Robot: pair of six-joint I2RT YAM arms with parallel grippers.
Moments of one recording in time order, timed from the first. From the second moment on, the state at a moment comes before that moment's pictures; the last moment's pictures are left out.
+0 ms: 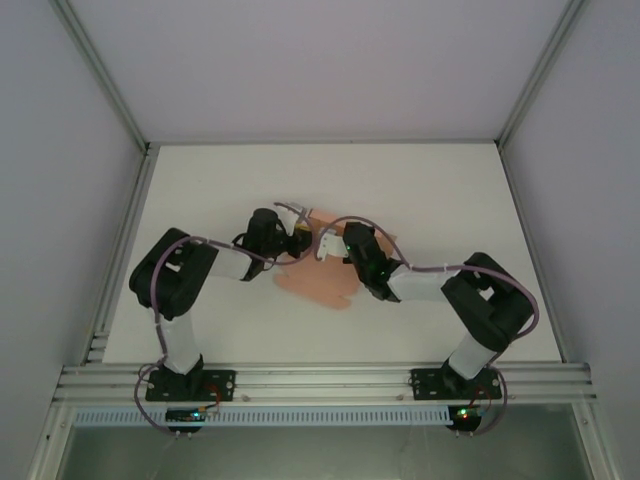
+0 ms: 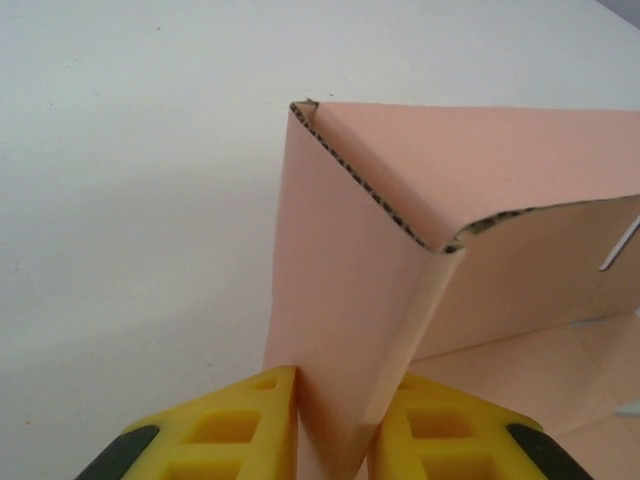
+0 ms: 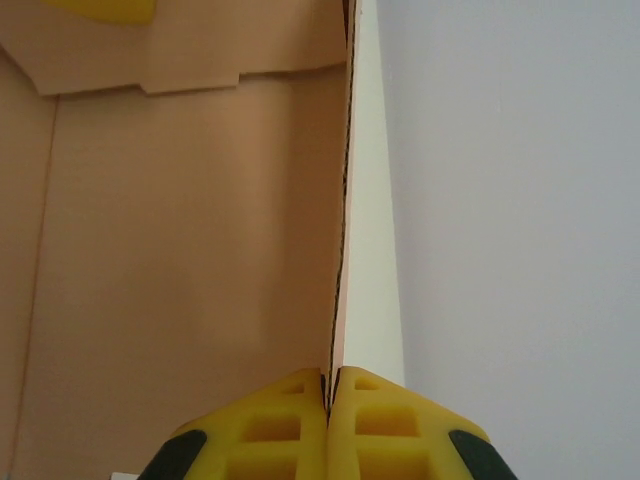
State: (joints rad) left arm -0.54 1.86 0.78 0.60 0.27 -0.19; right arm 0.77 1.64 0.70 0.49 0.51 -1.12
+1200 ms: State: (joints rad) left arm -0.69 1.92 0.93 0.43 -0.28 -0.27; right arm 0.76 1.67 0.75 0.45 0.49 -1.02
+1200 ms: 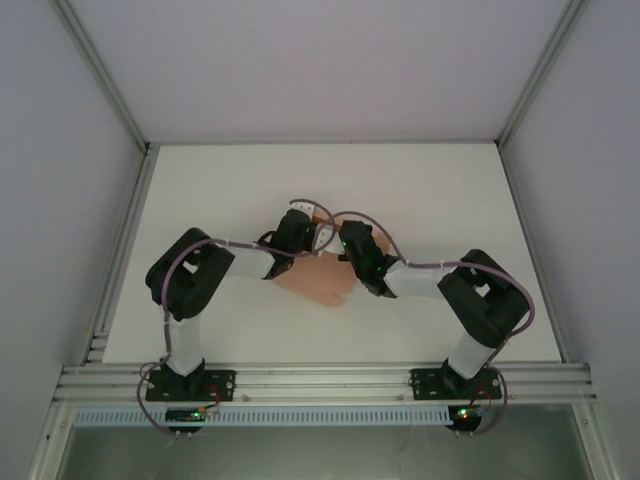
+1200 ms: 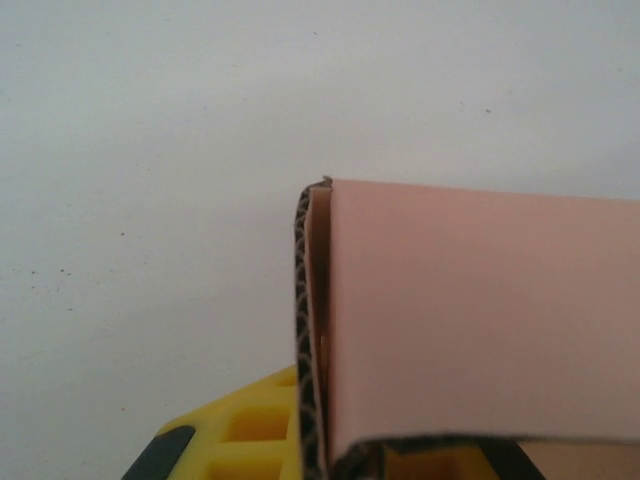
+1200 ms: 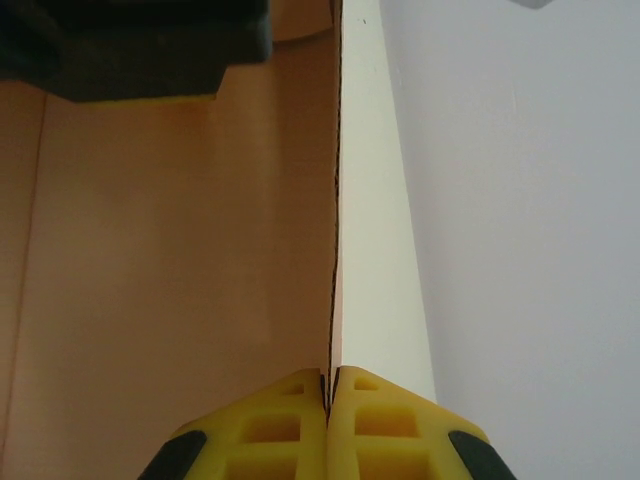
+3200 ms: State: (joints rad) left arm -0.62 1.77 0.83 0.30 -0.17 -0.23; right arm 0.81 1.56 0.74 0.34 0.51 -0.90
